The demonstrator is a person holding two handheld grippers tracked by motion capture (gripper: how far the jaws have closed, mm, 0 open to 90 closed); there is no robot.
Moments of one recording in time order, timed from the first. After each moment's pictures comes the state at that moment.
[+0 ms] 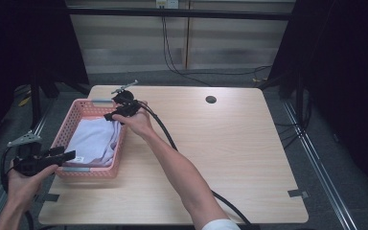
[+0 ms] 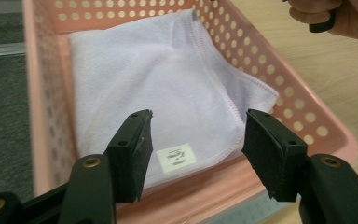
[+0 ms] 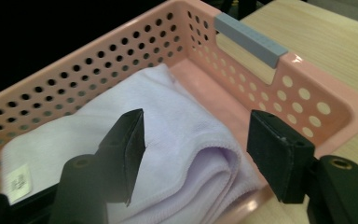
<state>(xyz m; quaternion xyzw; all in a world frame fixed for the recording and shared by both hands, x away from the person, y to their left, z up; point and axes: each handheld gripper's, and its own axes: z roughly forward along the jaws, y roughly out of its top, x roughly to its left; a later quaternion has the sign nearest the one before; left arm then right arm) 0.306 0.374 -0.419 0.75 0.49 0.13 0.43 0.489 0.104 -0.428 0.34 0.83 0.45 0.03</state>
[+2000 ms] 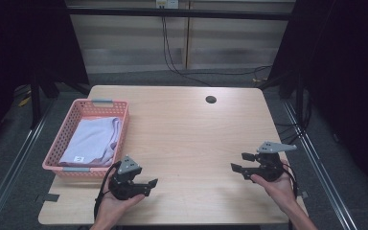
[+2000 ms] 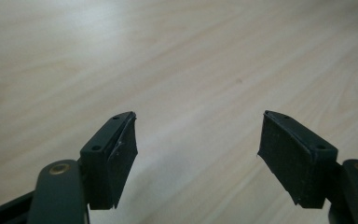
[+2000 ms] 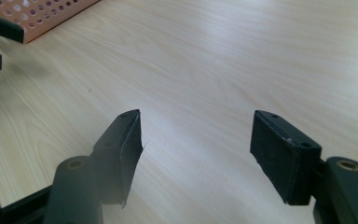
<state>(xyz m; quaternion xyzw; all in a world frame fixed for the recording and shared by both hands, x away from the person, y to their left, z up) 0.250 0.155 -0.469 0.83 0.39 0.09 0.39 0.250 -0.277 -0.444 0.44 0.78 0.43 0.13</state>
